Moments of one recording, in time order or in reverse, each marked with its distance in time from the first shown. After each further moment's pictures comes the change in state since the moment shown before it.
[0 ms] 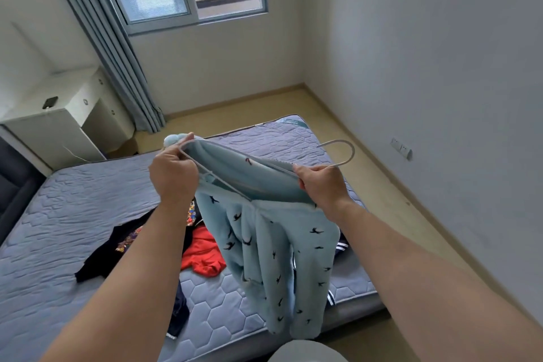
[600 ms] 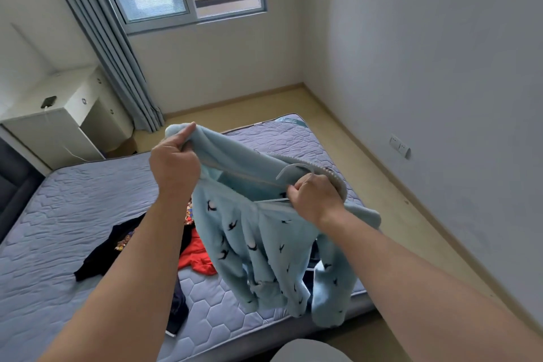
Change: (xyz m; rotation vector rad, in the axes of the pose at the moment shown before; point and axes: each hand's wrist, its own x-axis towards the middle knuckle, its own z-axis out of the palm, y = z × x) left_hand 0.001 0.017 -0.002 -0.042 -0.022 0.023; right_hand -0.023 -0.001 0.002 -0.708 -0.158 -0.281
